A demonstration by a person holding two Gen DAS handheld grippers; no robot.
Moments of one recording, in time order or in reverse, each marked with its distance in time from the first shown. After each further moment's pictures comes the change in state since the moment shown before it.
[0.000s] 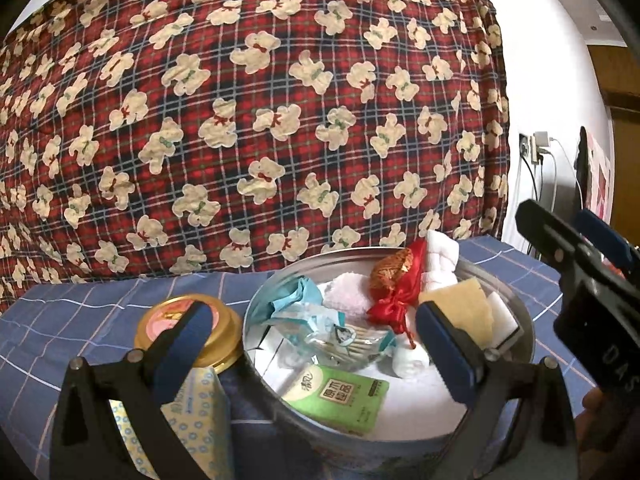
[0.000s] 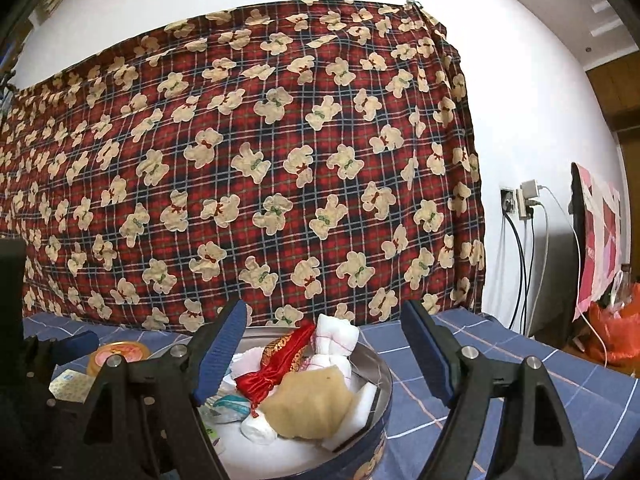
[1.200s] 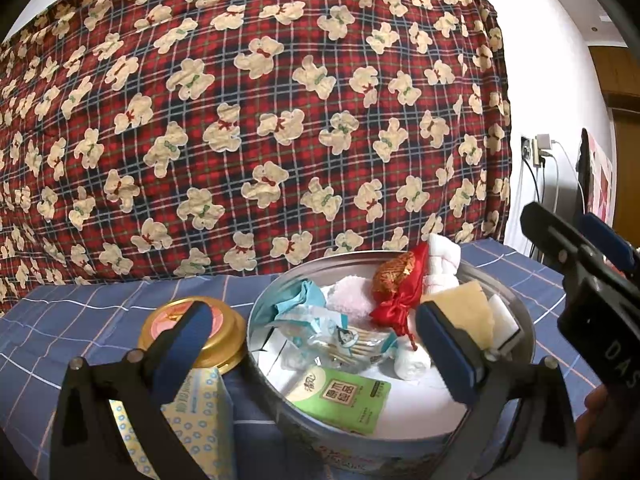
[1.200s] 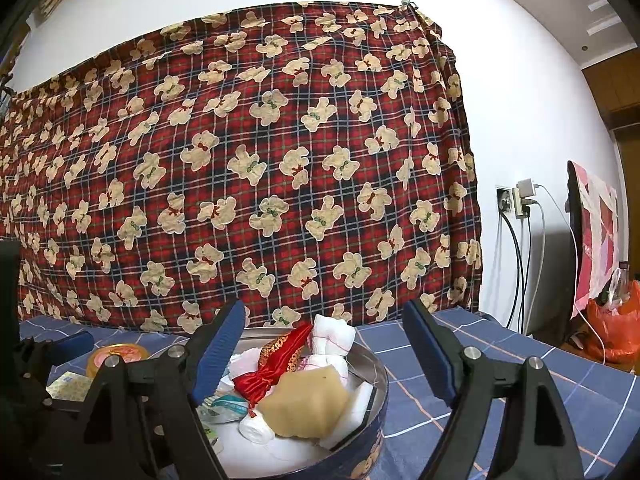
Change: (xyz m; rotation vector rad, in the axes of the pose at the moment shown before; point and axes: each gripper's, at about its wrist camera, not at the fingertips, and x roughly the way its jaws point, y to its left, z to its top) left arm -0.004 -0.001 0.000 0.003 -0.013 0.013; right arm -0.003 -0.004 0.000 0.017 0.003 0.000
